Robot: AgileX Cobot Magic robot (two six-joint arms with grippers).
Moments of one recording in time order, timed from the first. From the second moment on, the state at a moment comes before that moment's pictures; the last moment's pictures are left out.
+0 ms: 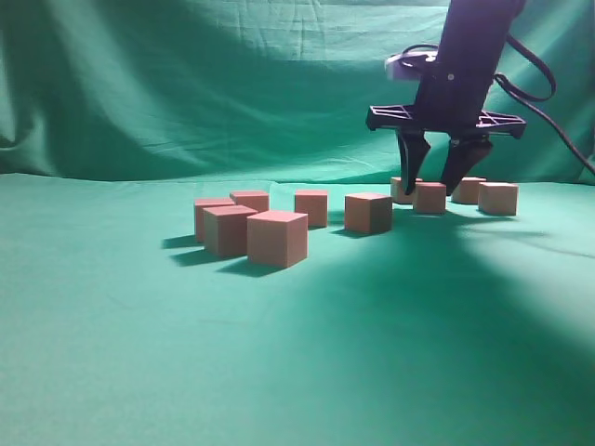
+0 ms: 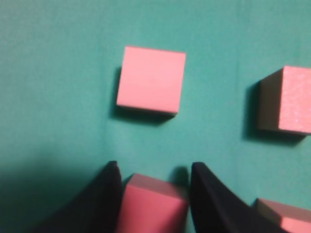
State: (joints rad) left arm 0.07 -0.02 0.02 0.41 0.37 -0.08; right arm 0.28 2.24 -1.80 0.04 0.77 0.06
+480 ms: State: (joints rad) left arm 0.07 -0.02 0.02 0.41 0.37 -0.08; right arm 0.28 2.12 -1.80 0.04 0.83 0.05
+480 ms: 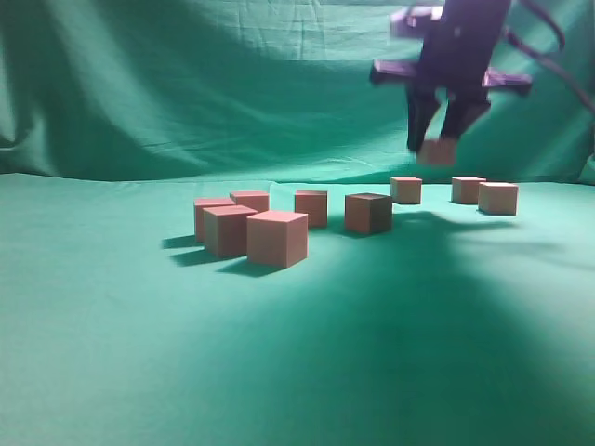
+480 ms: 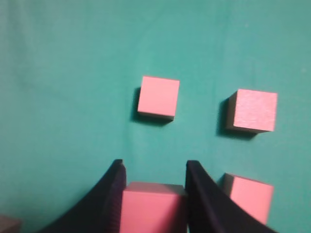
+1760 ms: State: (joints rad) left arm 0.07 -0.02 0.02 0.41 0.37 -0.08; right arm 0.68 1.48 -1.10 0.34 0.84 -0.13
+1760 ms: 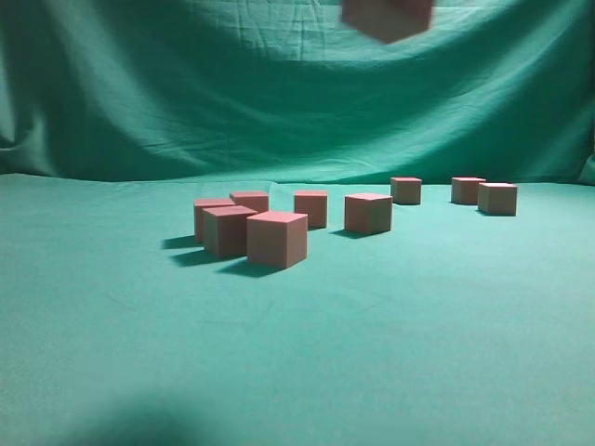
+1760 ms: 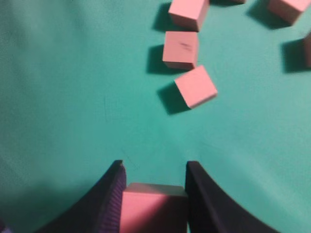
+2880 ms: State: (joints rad) left arm 0.07 -0.02 0.02 0.41 0.37 -0.08; right arm 0.72 1.82 -1.10 0.03 0.59 0.28
